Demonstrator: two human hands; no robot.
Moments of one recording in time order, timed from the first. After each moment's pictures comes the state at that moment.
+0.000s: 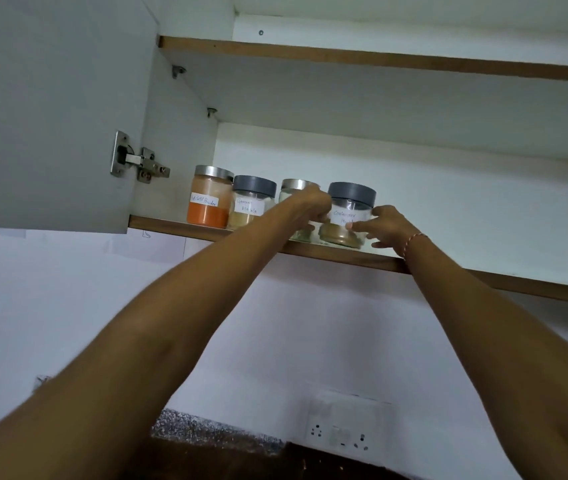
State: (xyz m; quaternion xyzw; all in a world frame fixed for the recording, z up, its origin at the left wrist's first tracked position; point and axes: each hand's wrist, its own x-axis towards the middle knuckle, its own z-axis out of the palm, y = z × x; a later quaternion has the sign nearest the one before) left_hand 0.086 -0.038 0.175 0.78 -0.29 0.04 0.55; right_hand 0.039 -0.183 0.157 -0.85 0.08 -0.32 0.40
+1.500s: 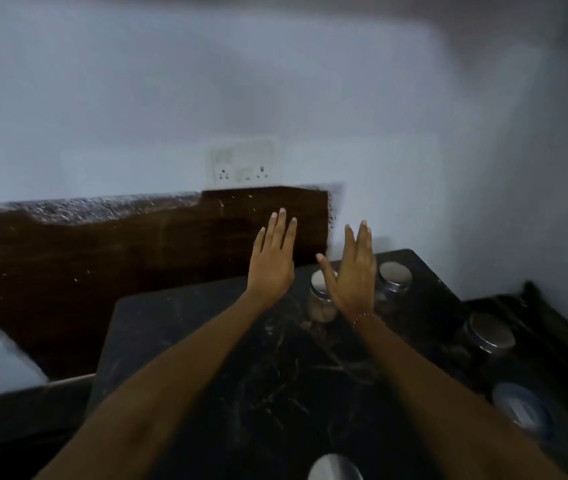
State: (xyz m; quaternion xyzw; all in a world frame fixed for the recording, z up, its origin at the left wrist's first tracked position) left_hand -0.095 -0.080 -0.319 0.83 -0.49 0.18 0.19; right_hand -0.209 -0.181 -0.334 -0.86 0.35 -0.35 0.11
